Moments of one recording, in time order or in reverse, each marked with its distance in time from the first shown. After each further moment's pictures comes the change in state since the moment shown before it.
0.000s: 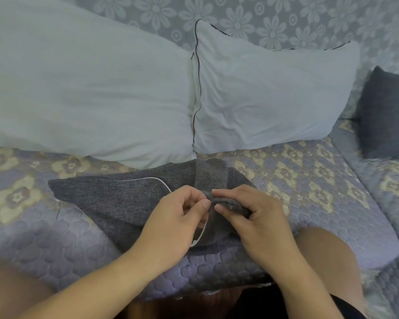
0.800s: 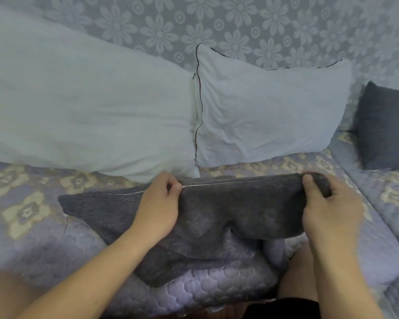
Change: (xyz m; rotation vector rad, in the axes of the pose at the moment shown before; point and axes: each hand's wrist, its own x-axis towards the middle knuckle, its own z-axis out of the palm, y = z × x) left_hand 0.048 -0.005 -0.030 0.280 0.265 -0.096; right_hand 0.024 0.018 -0.066 -0.153 0.660 0.454
